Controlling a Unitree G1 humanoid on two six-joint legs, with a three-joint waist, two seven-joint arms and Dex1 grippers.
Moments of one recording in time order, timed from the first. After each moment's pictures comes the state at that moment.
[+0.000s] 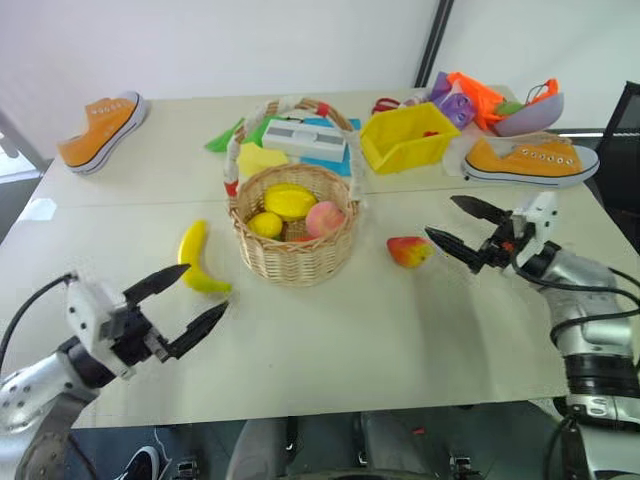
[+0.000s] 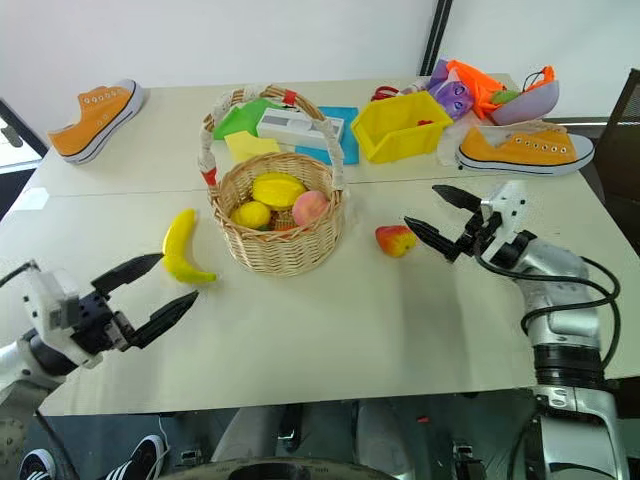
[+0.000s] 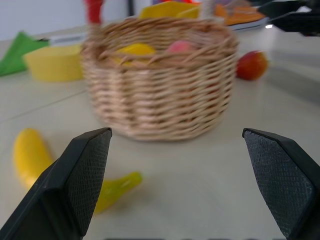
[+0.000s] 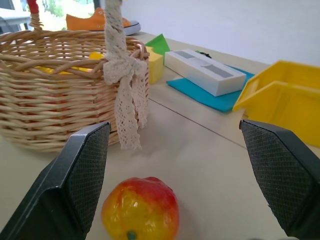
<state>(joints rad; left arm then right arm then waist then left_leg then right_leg) 0.35 0.60 0.43 -0.61 -0.67 0.26 -0.79 -0.33 -0.65 -0.21 0.18 0.49 0.06 1.03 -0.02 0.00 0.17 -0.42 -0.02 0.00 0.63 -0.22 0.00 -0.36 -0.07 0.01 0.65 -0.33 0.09</state>
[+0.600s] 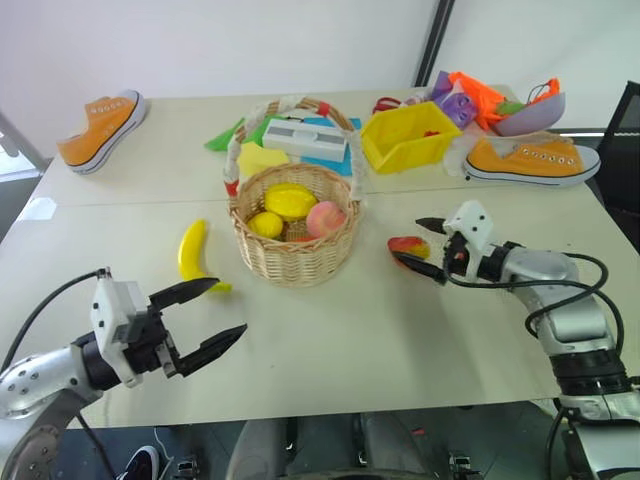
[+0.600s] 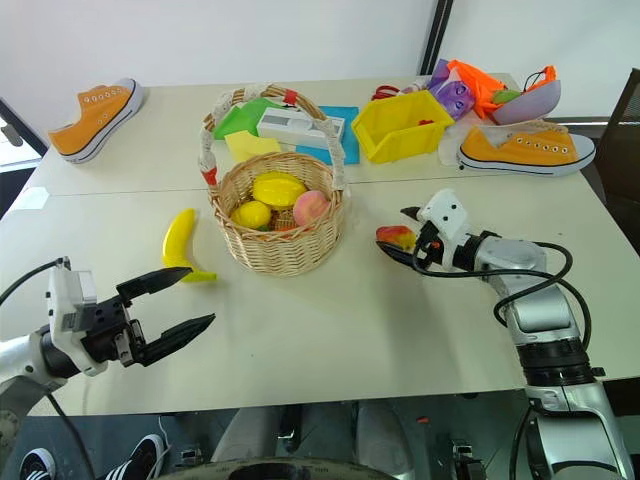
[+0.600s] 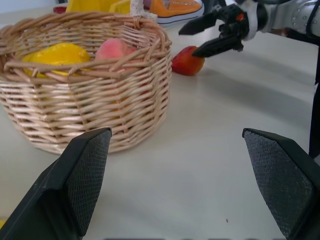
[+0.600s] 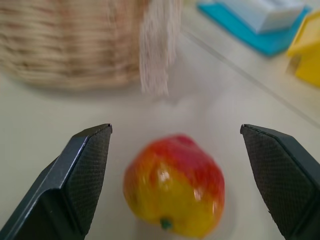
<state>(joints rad) 0.37 0.71 0.41 -0.65 -0.75 0.36 -0.88 -0.36 -0.68 0.00 0.00 0.25 0.37 0.85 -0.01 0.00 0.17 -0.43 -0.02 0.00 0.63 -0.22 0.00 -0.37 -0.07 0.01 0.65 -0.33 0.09</state>
